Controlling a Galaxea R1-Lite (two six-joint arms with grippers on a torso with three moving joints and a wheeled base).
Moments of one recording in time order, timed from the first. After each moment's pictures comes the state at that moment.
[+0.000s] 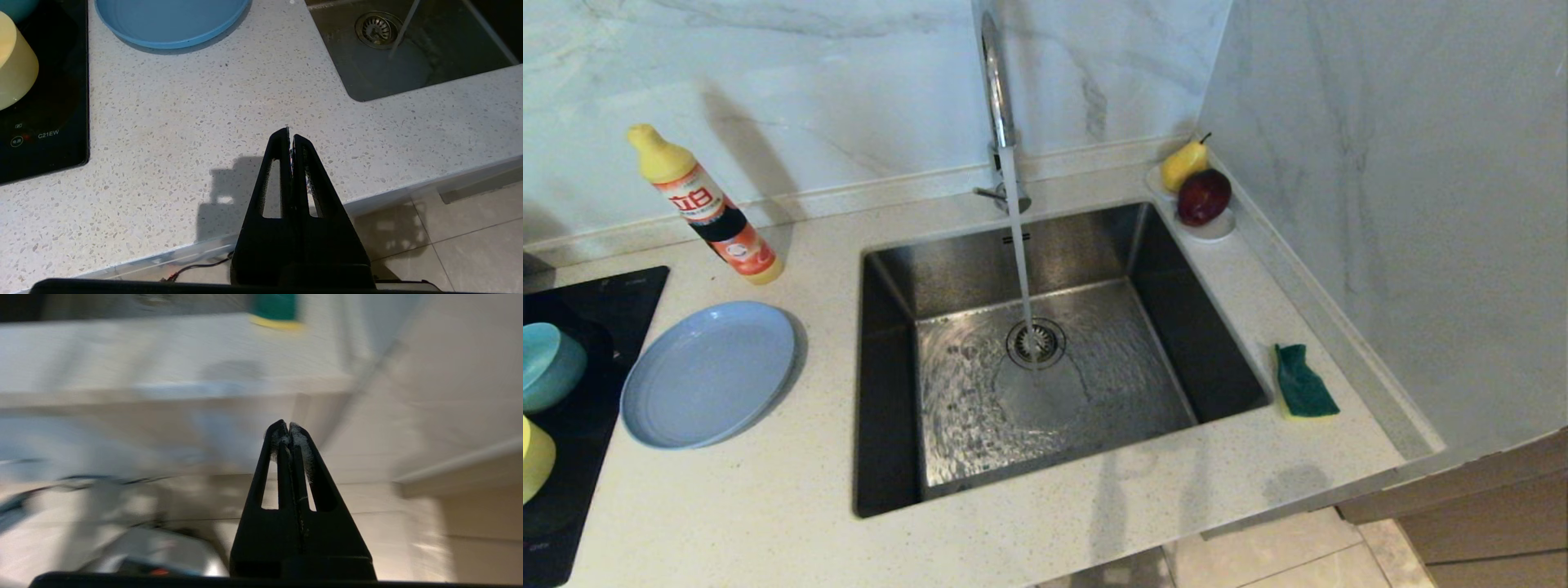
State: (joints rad) left arm -0.01 0.00 -0.02 0.05 -0.01 0.05; right arm -0.01 0.23 -0.15 0.00 0.18 -0.07
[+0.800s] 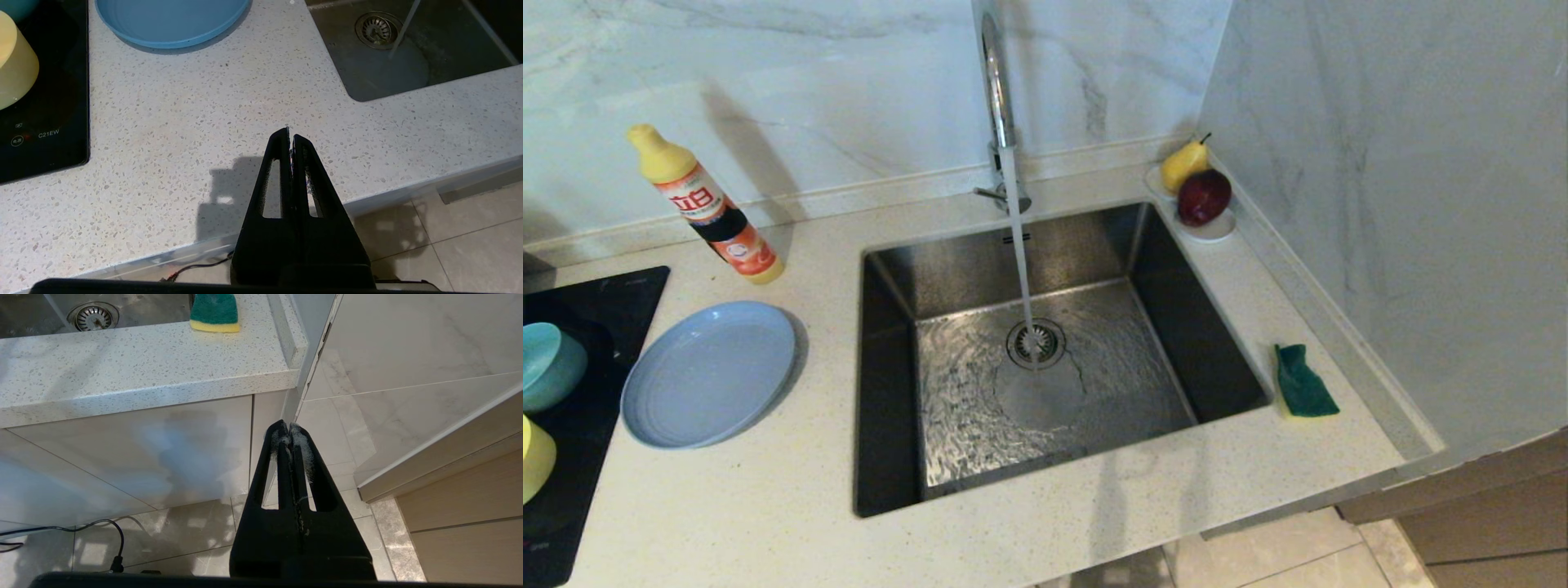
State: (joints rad) left arm -0.01 0.00 -0.02 0.05 -0.01 0.05; right arm 0.00 0.00 0.00 0.00 0.01 -0.03
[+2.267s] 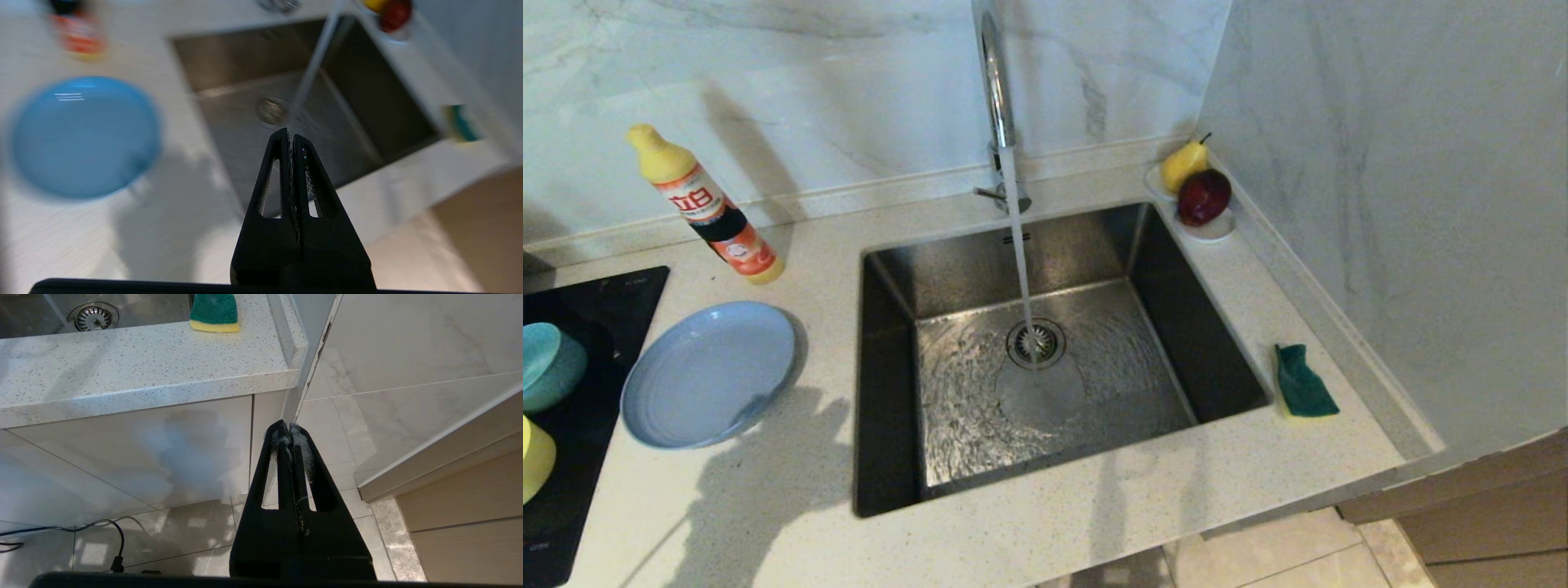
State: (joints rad) left arm -0.02 0.65 -0.72 0.06 -0.30 -0.12; right arm 0.00 0.00 0.00 0.00 0.01 -0.03
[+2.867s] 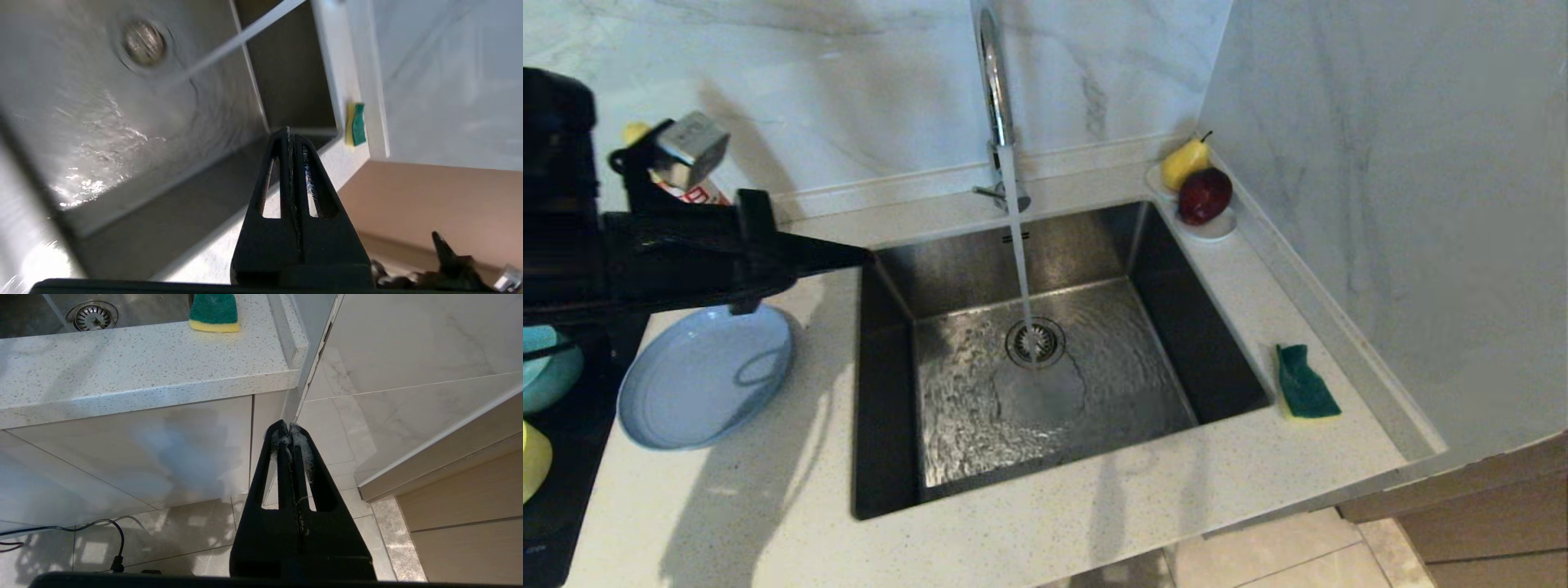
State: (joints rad) left arm -0.10 1.50 -1.20 0.01 -0.63 -0.45; right arm 0.00 0.00 0.00 0.00 0.01 -0.03
